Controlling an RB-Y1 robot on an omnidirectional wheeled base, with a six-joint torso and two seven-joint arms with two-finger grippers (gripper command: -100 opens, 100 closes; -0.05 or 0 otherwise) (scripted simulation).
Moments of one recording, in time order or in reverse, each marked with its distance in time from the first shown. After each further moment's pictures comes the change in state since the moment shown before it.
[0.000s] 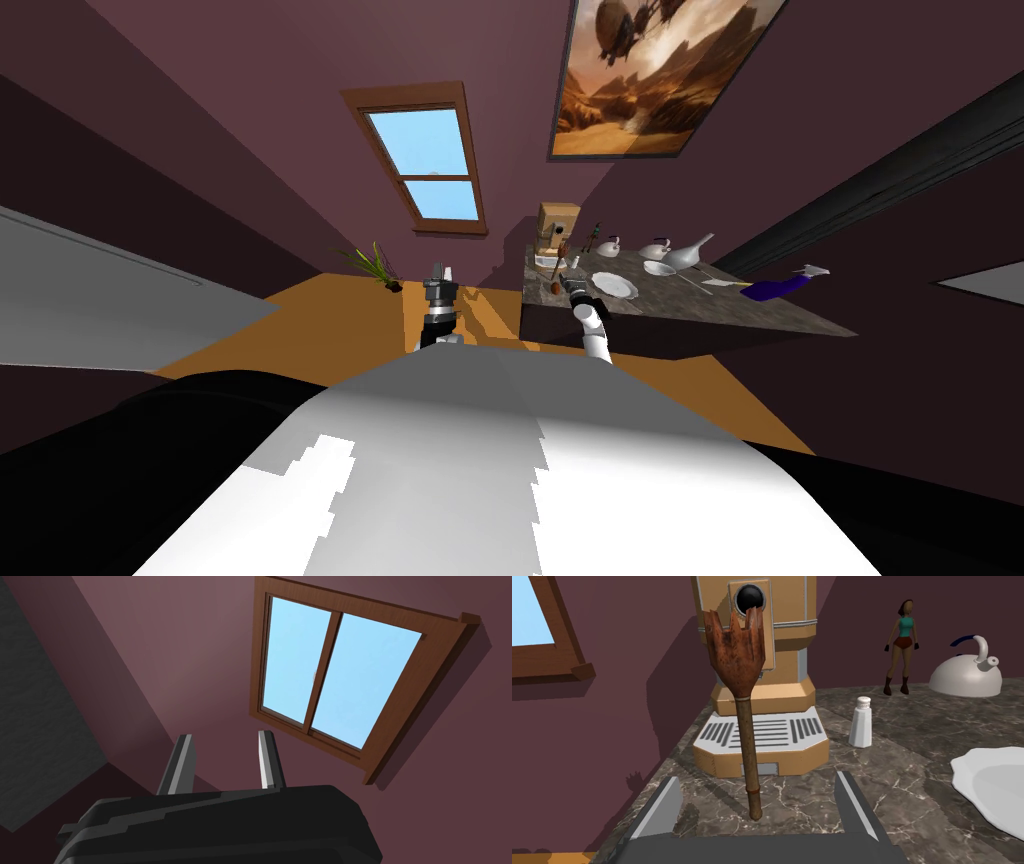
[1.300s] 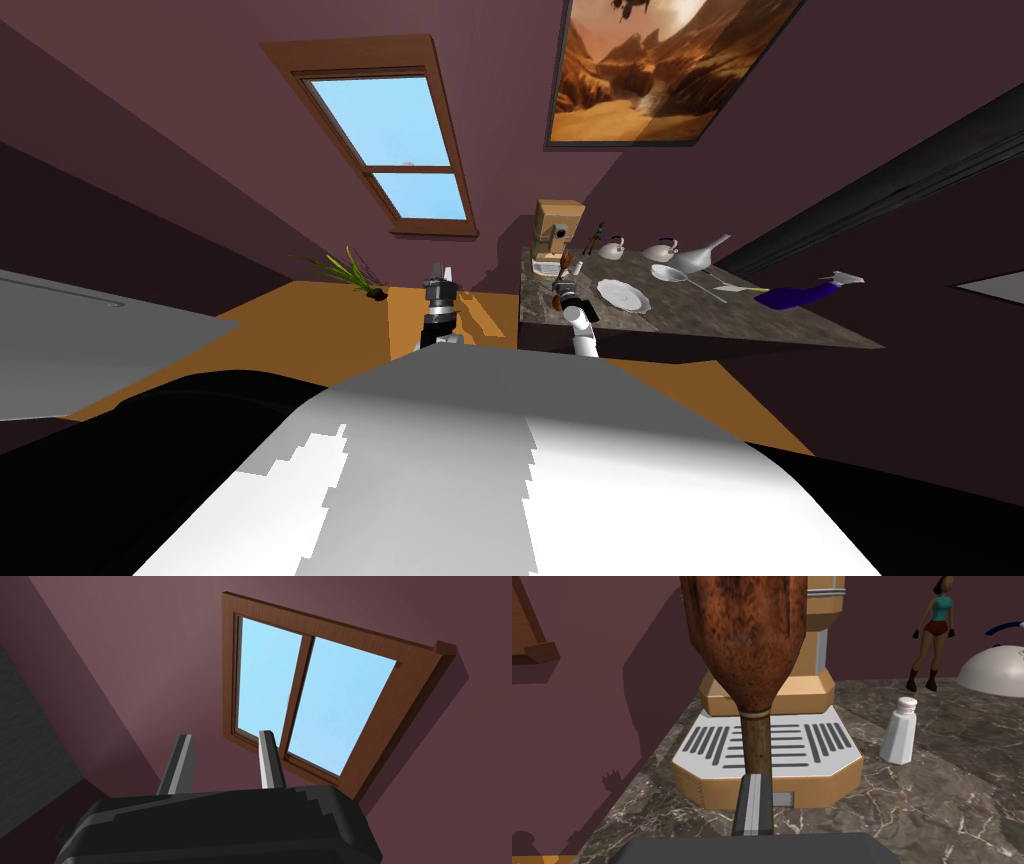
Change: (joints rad) left arm -0.001 0.000 0.000 0.000 0.000 0.000 0.000; right arm 0.015 0.073 0.059 0.020 0.047 -0.034 0.053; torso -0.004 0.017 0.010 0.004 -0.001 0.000
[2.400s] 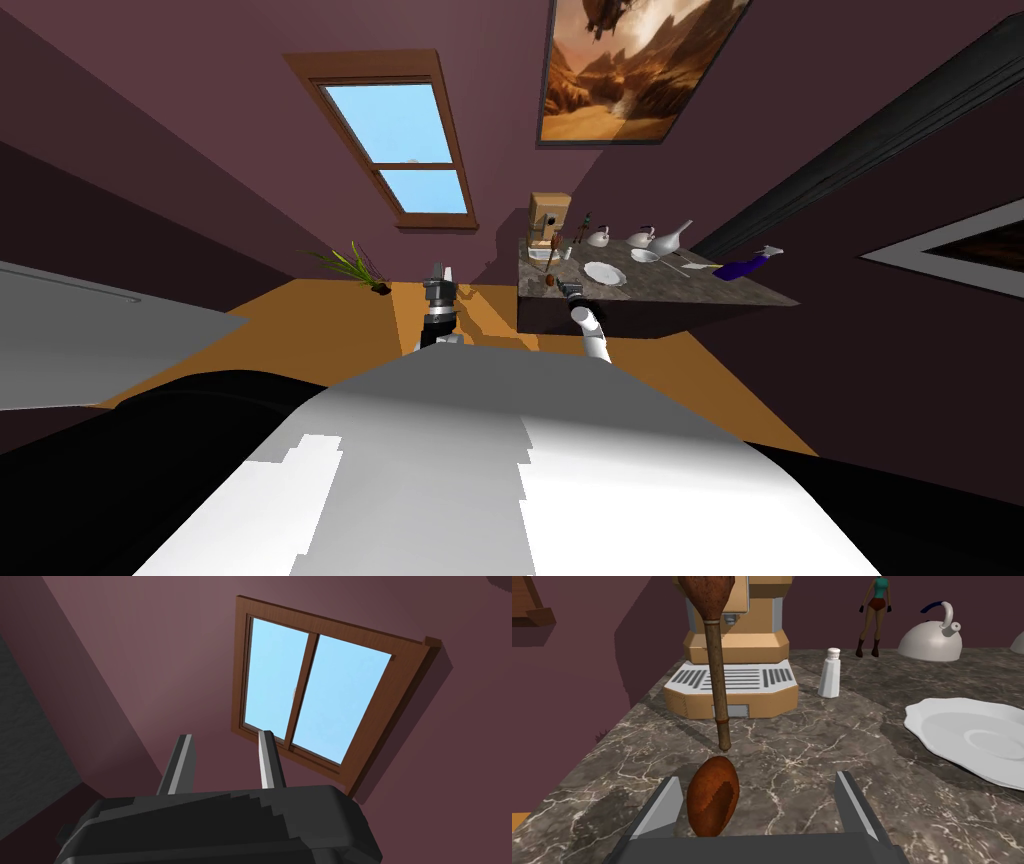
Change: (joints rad) left arm 0.000 0.000 0.000 0.000 0.000 0.000 0.000; right arm -0.006 -0.101 -0.015 0.040 -0.039 0.015 -0.019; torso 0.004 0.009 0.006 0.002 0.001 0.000
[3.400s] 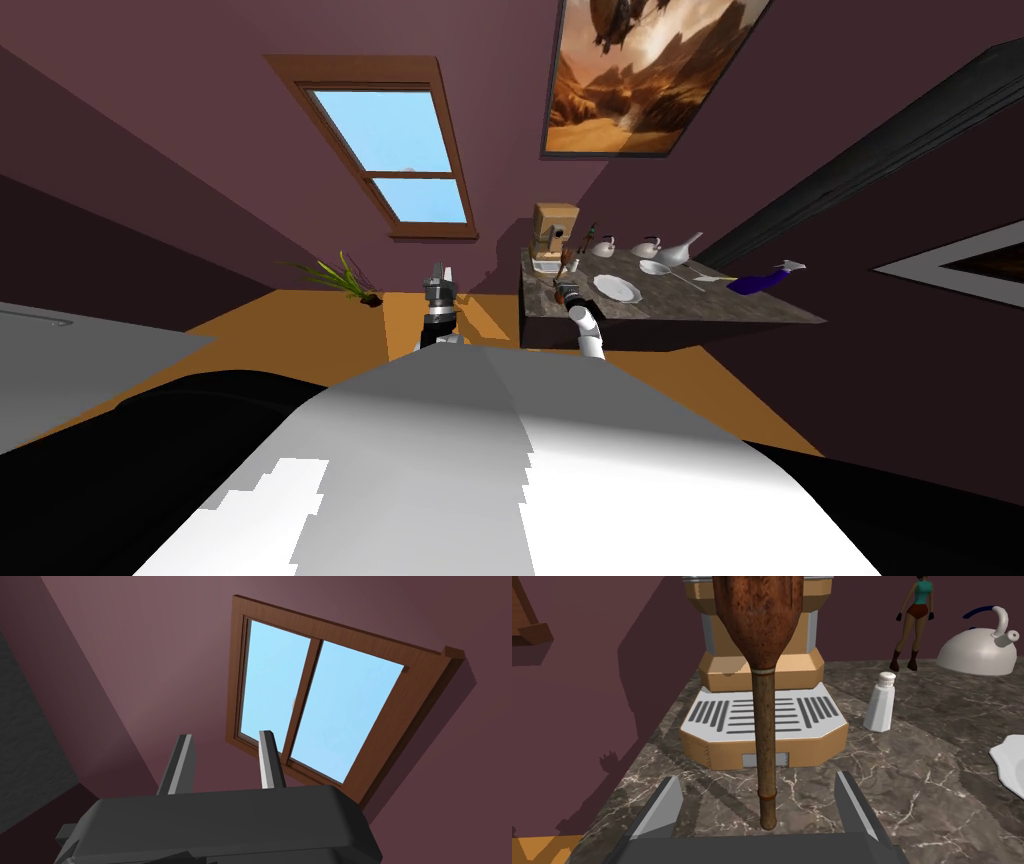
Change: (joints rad) left arm 0.001 0.000 0.000 0.000 0.000 0.000 0.000; right arm -0.009 0.069 -0.042 -0.015 0.047 0.089 -0.003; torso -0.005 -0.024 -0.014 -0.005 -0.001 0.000
